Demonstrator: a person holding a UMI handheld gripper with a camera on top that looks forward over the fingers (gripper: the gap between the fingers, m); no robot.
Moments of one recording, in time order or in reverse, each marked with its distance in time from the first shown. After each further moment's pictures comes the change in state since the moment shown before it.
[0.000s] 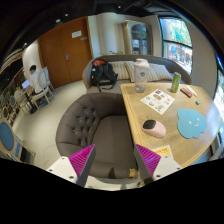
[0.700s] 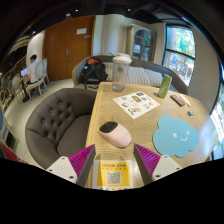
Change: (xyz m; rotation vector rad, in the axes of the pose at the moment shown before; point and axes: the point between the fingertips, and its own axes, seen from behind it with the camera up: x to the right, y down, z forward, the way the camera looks) arm 0.169 0.004 0.063 0.047 0.075 -0.160
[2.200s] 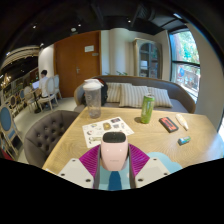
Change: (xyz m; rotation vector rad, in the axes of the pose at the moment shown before) arm 0.192 -0.099 0.024 0.199 -0.191 -0.025
